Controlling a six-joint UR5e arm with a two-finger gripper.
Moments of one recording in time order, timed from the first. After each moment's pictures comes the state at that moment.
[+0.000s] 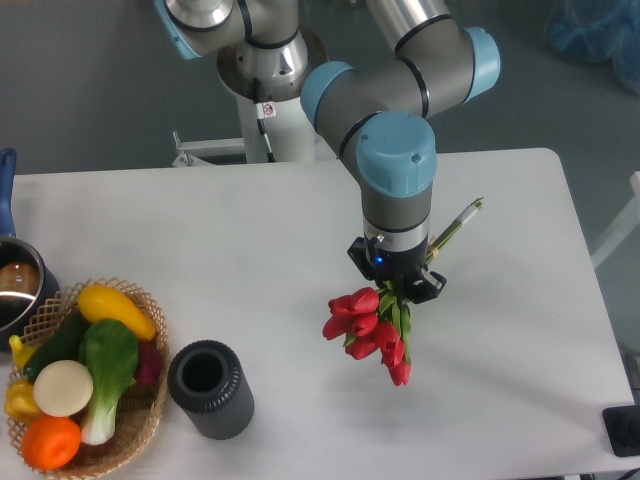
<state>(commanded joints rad) 2.48 -1.92 -1.53 -1.12 1.62 1.08</state>
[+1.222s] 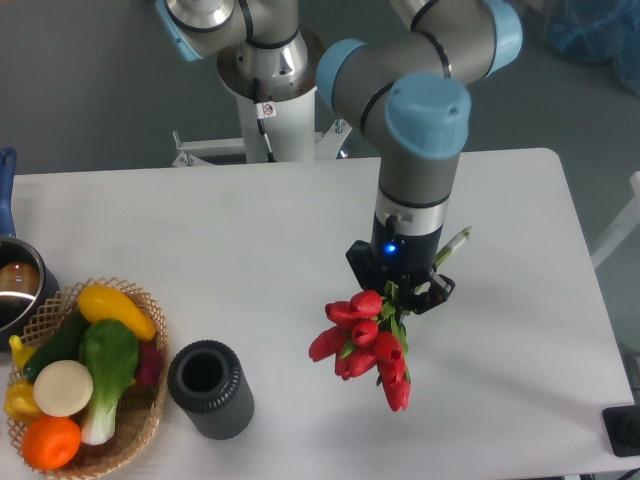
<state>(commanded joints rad) 2.54 -1.90 -1.43 -0.93 1.11 0.94</state>
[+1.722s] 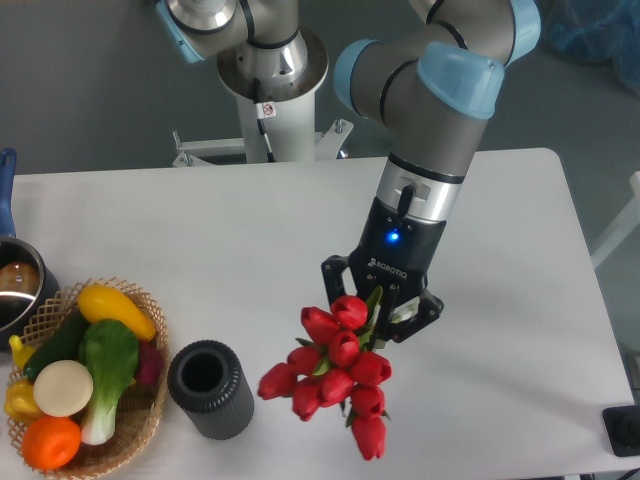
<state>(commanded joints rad) 2.54 -1.92 -1.41 -0.88 0.84 0.87</state>
